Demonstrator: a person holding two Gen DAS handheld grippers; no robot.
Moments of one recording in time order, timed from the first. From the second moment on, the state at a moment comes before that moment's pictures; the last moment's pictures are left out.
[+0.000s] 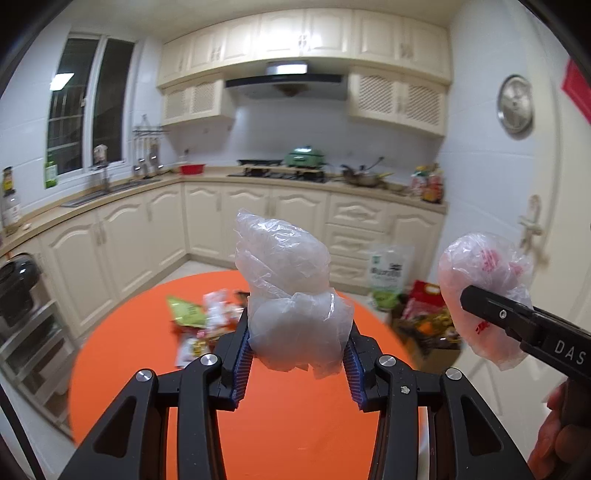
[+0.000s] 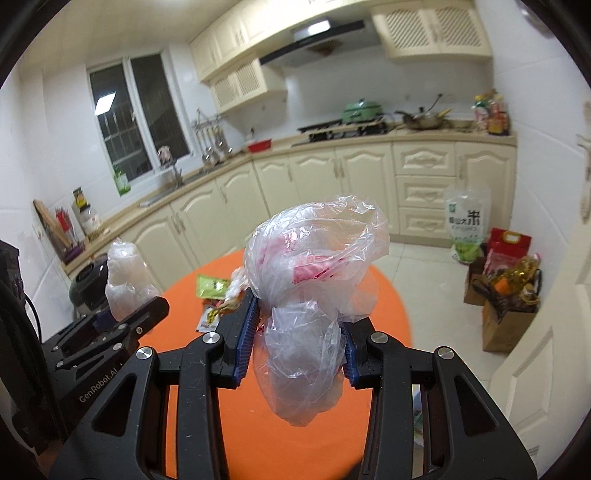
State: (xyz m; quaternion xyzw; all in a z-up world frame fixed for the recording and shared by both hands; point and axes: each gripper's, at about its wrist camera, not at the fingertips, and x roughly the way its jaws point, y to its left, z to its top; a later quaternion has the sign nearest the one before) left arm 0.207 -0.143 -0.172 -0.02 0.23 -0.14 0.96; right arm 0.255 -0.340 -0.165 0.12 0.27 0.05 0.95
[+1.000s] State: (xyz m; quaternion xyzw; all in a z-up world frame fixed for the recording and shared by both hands) left arm 0.293 -0.294 -0.266 0.08 0.40 -0.33 0.85; right arm 0.225 -0.613 -0.329 0.26 0.39 -0.15 0.87
